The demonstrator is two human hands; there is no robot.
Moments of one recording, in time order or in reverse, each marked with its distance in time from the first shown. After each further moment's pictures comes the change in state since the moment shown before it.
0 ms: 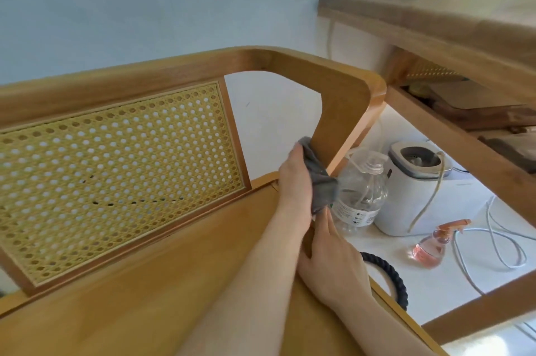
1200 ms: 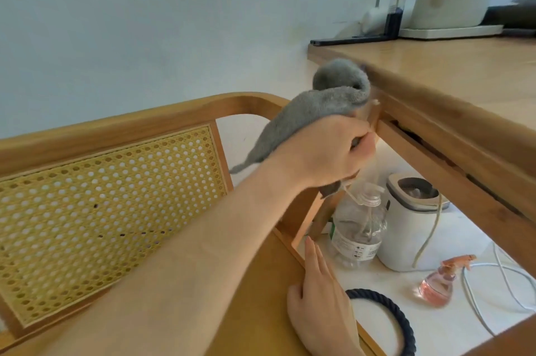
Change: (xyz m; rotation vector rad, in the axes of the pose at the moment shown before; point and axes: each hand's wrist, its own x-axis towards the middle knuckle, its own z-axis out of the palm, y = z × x) left_hand -0.031 0.104 0.052 1.321 -0.212 1.562; right_hand 0.002 -0.001 -0.006 0.270 -0.005 0.008
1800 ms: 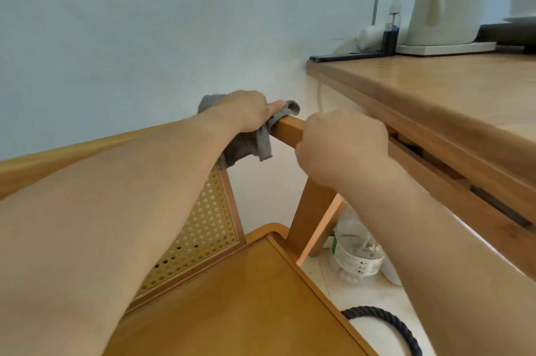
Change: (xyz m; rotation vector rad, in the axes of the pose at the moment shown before) left_hand 0.030 -0.141 -0.028 0.194 -0.521 -0.677; right_hand 0.083 -0.146 -0.166 -0.760 0.263 -0.112
